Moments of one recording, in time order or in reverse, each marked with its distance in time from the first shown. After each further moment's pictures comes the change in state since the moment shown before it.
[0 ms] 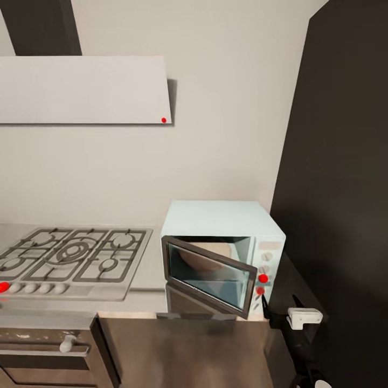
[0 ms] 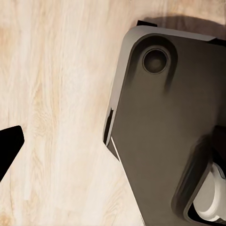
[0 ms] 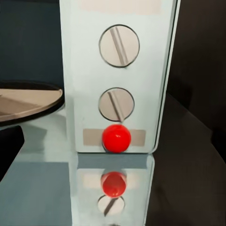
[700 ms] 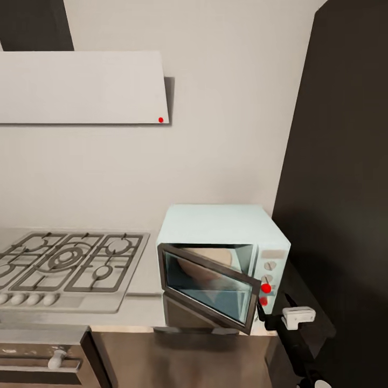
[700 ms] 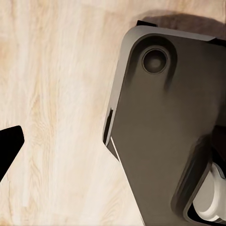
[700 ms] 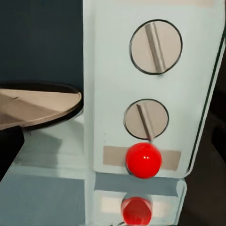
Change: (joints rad) left arm 0.000 -0.001 0.000 0.000 0.000 0.000 0.000; right arm 0.000 -0.002 0.004 0.000 0.001 0.003 0.098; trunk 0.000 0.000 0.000
